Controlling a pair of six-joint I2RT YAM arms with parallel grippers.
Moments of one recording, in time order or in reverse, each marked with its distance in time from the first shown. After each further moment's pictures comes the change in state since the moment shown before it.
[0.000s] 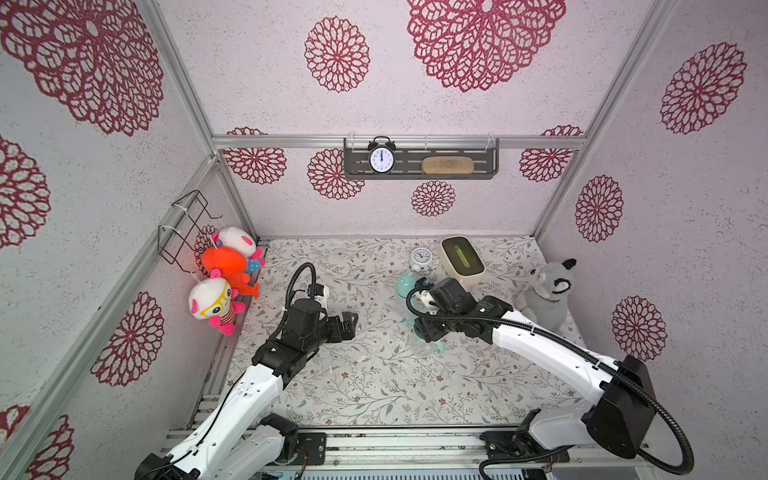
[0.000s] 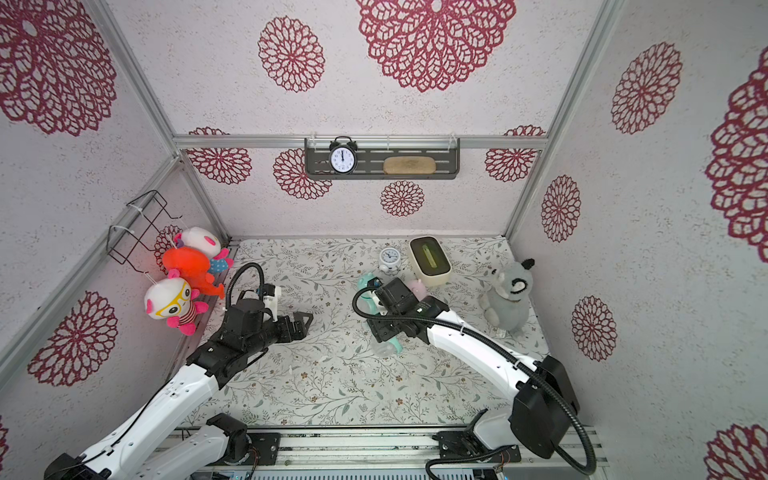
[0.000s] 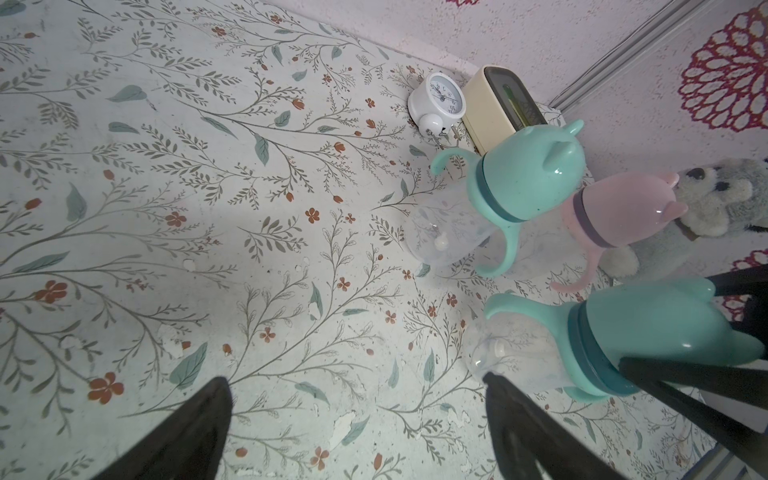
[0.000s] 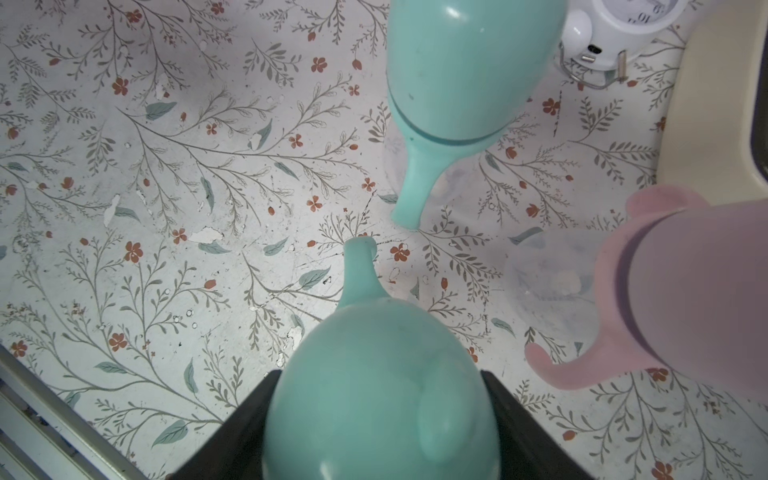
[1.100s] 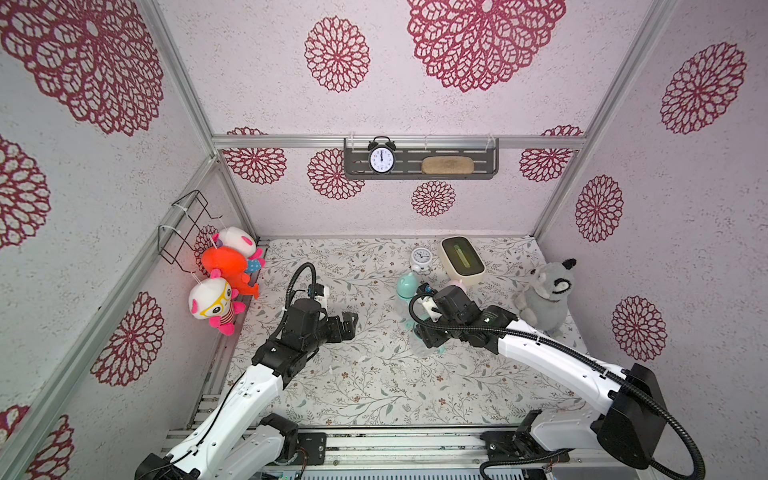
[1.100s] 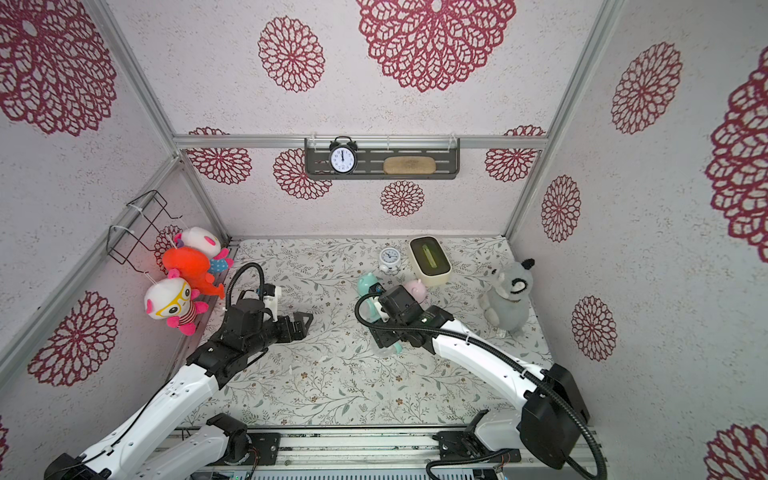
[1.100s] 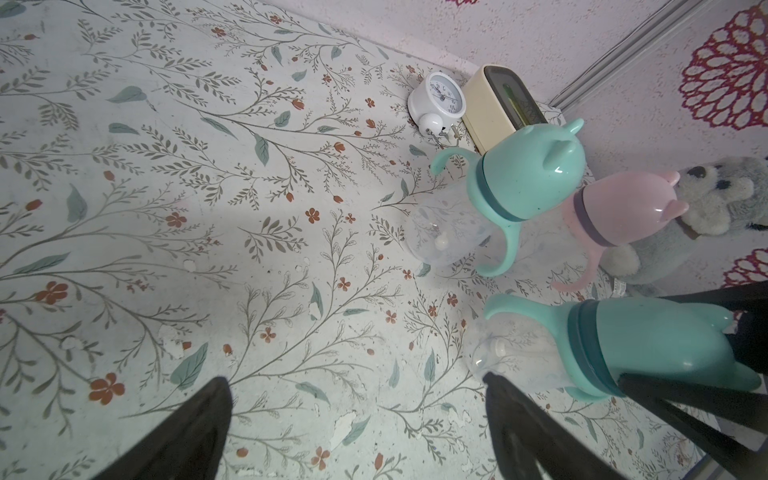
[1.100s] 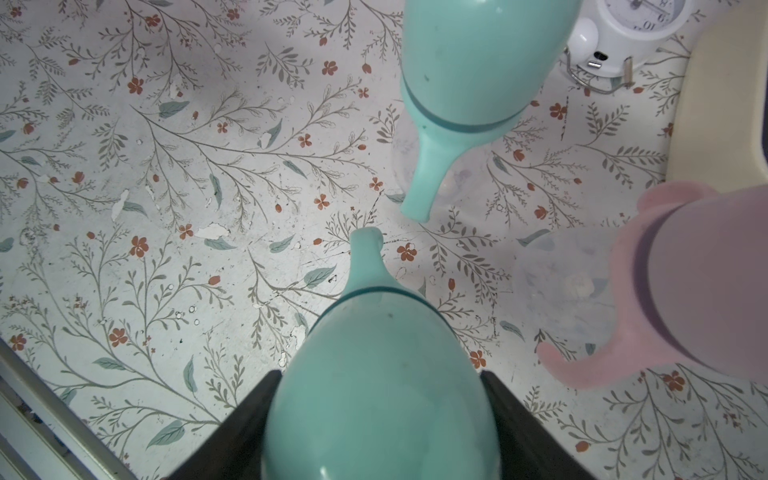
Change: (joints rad) left arm 0.000 0.000 0.000 0.000 0.000 0.003; right arm 0.023 -0.049 -0.099 0.083 0.000 0.001
